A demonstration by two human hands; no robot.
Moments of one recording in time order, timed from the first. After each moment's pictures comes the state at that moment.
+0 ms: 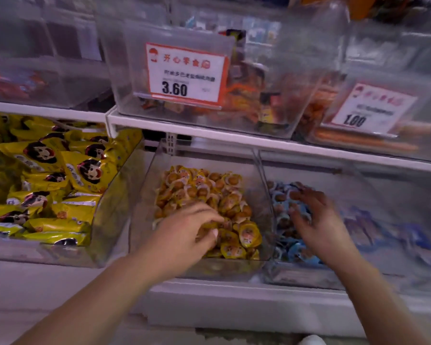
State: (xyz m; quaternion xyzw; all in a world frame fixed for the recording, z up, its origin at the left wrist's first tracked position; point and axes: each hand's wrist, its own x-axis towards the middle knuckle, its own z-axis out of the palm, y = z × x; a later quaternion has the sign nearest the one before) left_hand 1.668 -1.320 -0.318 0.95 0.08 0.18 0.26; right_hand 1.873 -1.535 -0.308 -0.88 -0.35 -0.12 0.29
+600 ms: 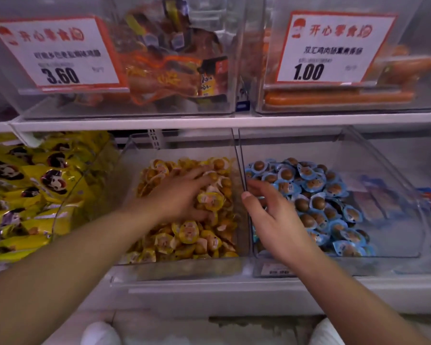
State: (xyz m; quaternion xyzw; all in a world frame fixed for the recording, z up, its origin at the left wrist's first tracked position) left_hand 1.777 -1.268 -0.338 1.00 0.07 -0.02 0.00; right_hand 1.847 -1.503 -0.334 -0.80 -0.33 0.09 0.49
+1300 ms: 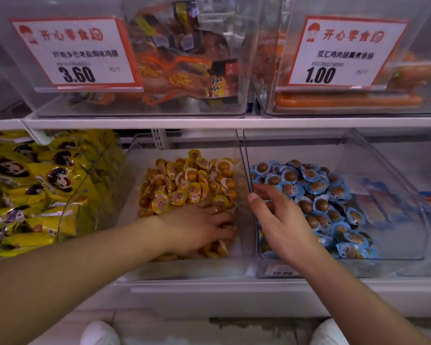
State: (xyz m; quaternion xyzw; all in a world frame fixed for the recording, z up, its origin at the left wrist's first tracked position) left_hand 1.756 -1.307 -0.347 0.96 -0.21 -0.12 -0.16; right_hand 1.844 -1.508 -0.327 -0.81 -0.32 0.09 0.48
